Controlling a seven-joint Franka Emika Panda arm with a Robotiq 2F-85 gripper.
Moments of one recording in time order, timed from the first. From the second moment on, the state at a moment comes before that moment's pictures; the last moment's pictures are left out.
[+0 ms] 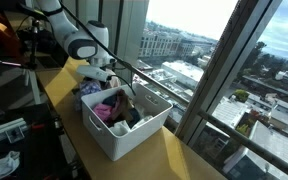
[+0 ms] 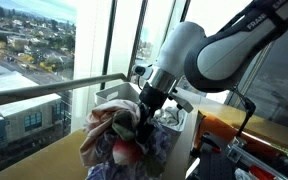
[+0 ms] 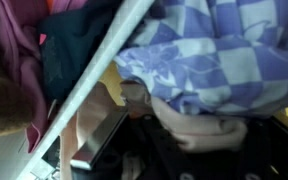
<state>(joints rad) 0.12 0.38 0.22 -2.21 0.17 2.79 -0.66</state>
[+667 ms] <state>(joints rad) 0.13 0.51 0.27 -2.21 0.03 2.83 -0.50</state>
